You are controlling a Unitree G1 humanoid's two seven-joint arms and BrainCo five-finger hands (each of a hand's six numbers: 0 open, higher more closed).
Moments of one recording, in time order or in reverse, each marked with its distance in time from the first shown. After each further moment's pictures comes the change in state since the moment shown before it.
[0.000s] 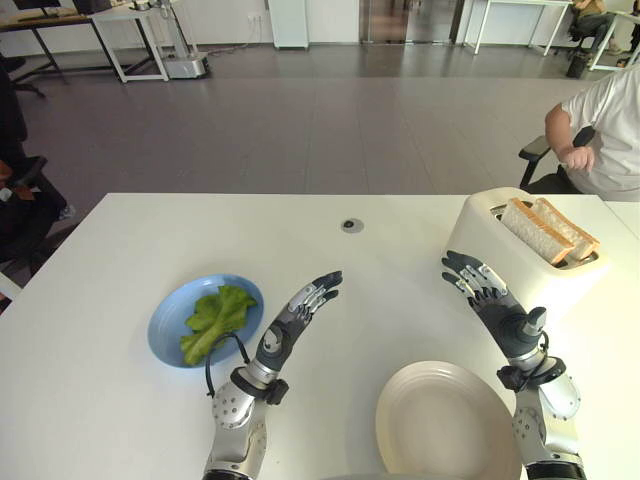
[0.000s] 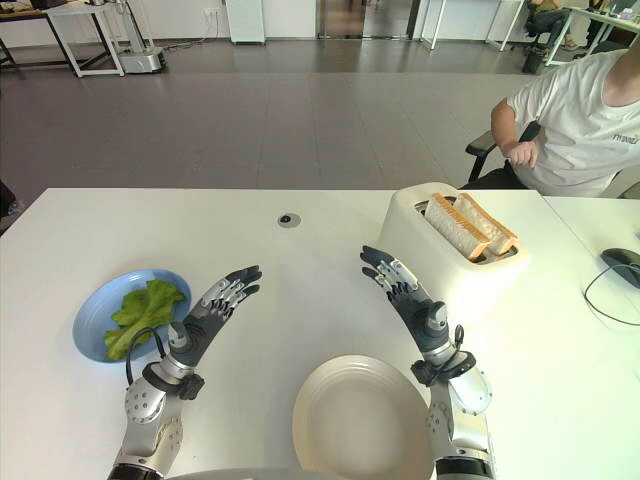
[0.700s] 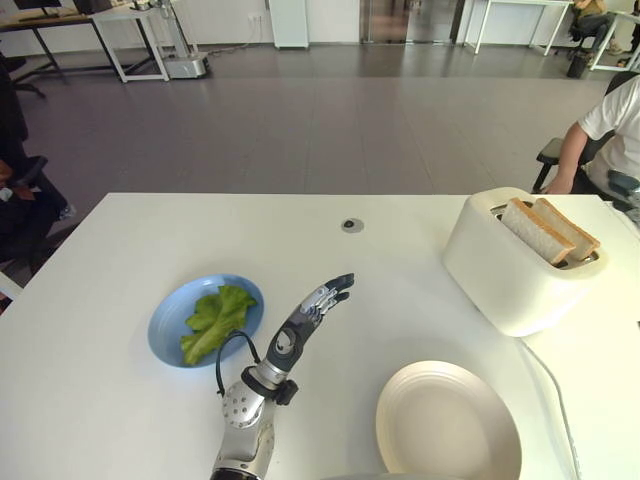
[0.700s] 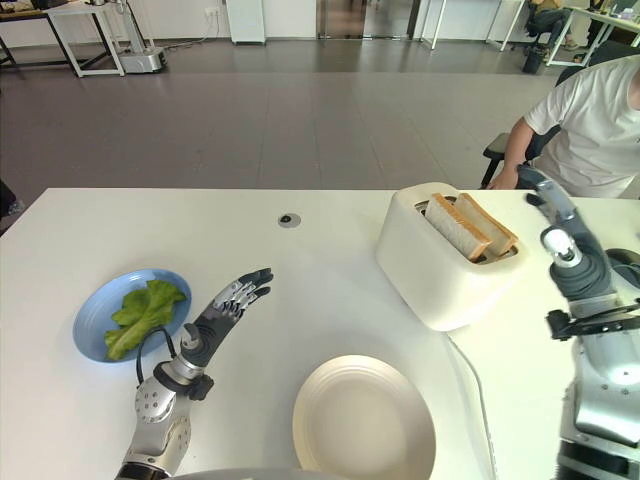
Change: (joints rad) left arm -0.011 -0.025 -0.032 0.016 0.039 -0.015 0.007; right arm -0.073 -0.427 -0.412 -0.125 -0.416 0.203 -0.416
